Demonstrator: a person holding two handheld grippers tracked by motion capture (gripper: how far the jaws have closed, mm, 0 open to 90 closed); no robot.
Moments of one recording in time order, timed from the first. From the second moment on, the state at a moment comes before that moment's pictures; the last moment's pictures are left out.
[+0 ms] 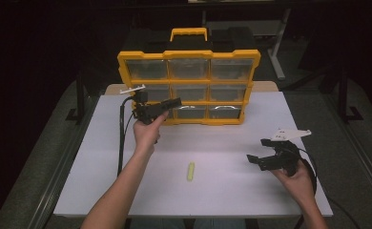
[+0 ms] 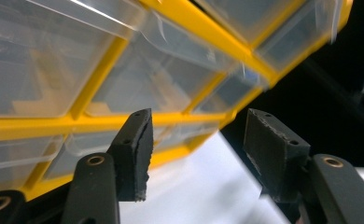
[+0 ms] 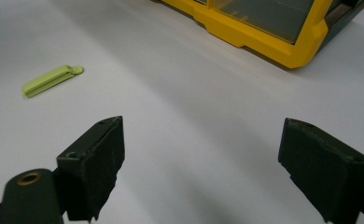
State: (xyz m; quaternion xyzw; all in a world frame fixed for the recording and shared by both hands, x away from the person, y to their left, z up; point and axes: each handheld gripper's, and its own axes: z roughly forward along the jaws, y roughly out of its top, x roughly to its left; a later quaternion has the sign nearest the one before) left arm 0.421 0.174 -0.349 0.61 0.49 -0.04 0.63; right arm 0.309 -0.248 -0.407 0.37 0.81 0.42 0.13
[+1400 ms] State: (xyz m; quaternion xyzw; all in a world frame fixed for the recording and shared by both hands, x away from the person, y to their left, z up) left arm 0.452 0.137 -0.362 0.52 0.50 -0.09 0.69; right arm 0.309 -0.246 -0.408 0.36 0.82 0.42 0.13
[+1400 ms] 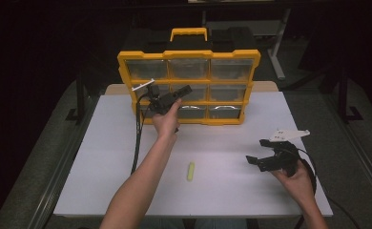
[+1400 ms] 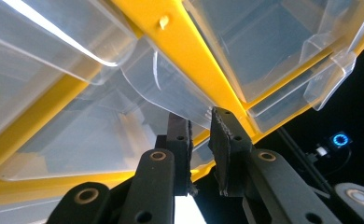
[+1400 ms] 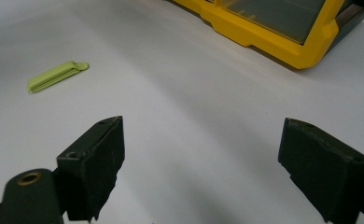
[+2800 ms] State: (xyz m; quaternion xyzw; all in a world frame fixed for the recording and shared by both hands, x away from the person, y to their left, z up) left arm 0.407 0.154 -0.363 0.51 0.49 -0.14 0.69; right arm 0.307 -0.244 -0.409 0.36 0.83 0.41 0.13
